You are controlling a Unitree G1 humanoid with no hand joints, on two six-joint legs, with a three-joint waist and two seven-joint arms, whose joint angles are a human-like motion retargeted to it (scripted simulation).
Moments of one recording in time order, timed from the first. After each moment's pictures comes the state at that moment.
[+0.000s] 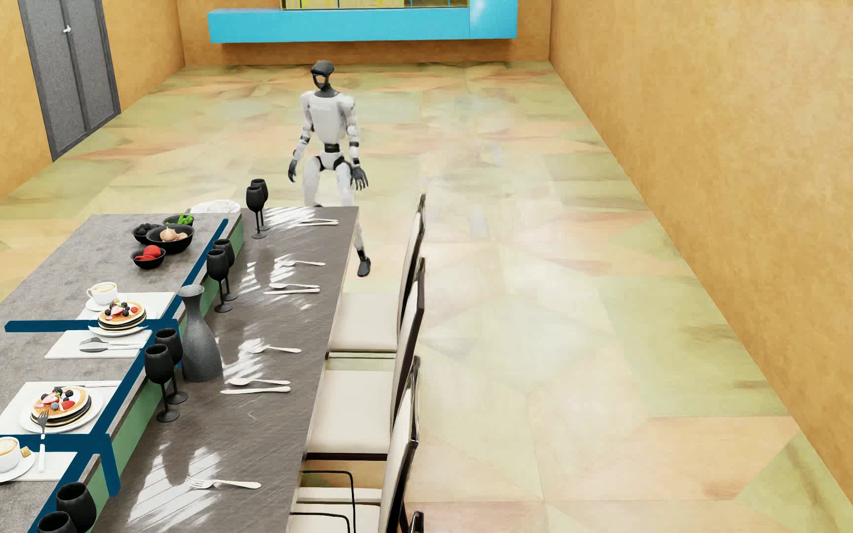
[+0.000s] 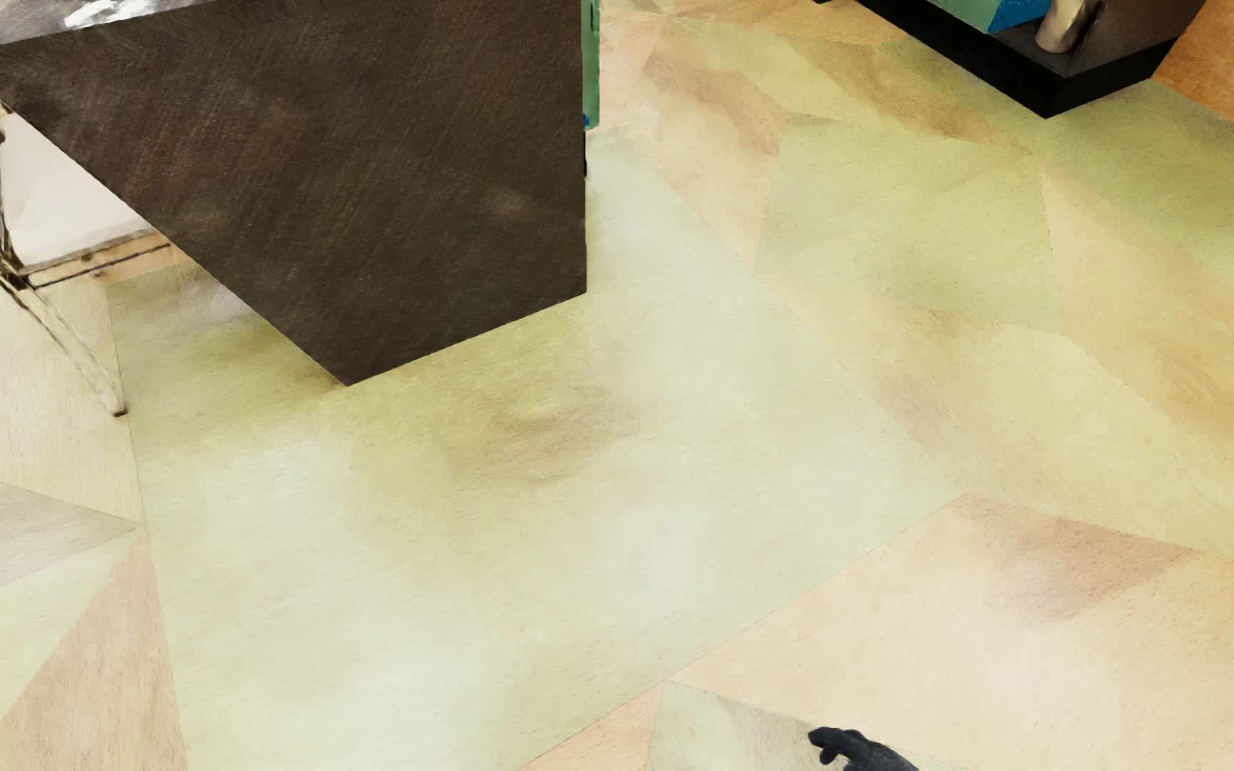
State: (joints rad) body -0.19 0.01 0.06 0.36 -0.24 0.00 0.37 -0.43 0.14 0.53 0.34 0.30 0.08 -0.18 -0.21 -0.04 -0.08 -0.04 0.15 0.19 0.00 0.69 0.72 1.08 -0.91 0.31 0.20 0.14 0.06
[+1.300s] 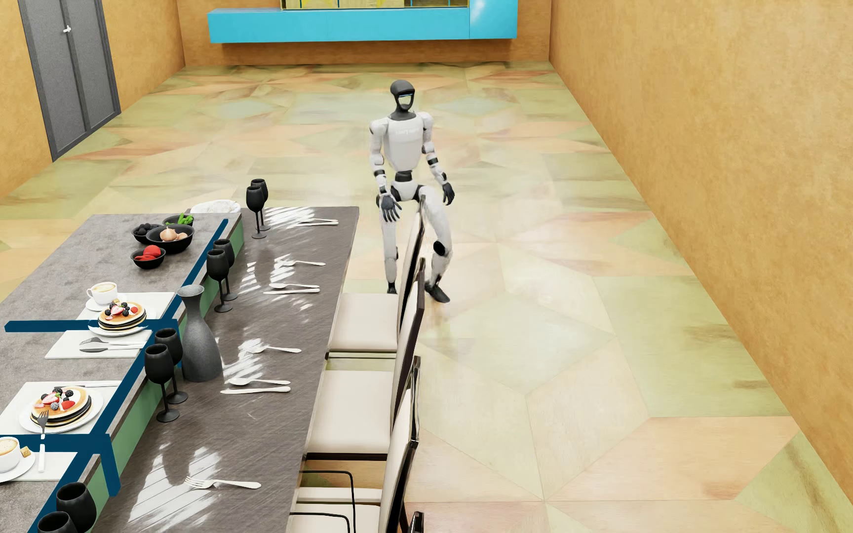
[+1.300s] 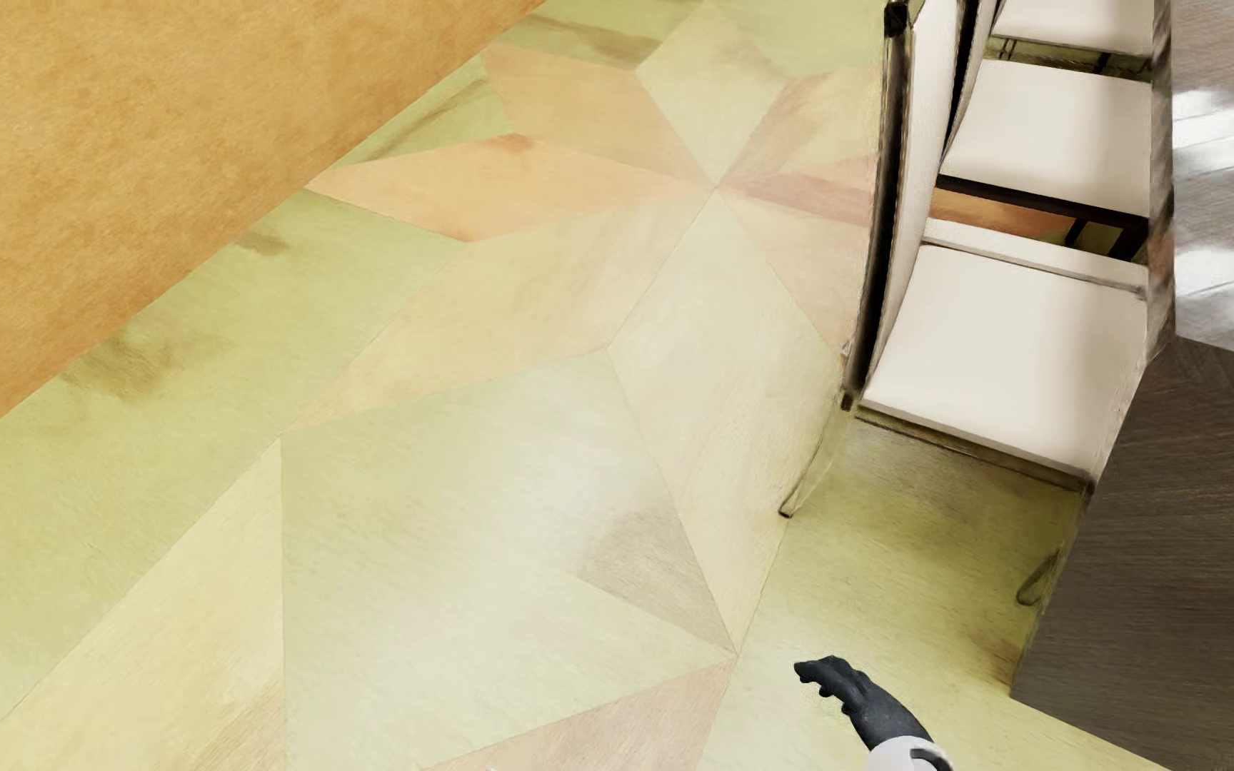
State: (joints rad) body -0.34 -0.03 0.05 0.31 -0.03 0.05 0.30 -0.31 0.13 0.80 0.44 0.33 0.14 -0.05 -0.31 0.15 -0.06 0.00 -0.04 0.04 0.00 0.74 0.48 1.06 -0.89 0.30 0.09 -0.09 0.02
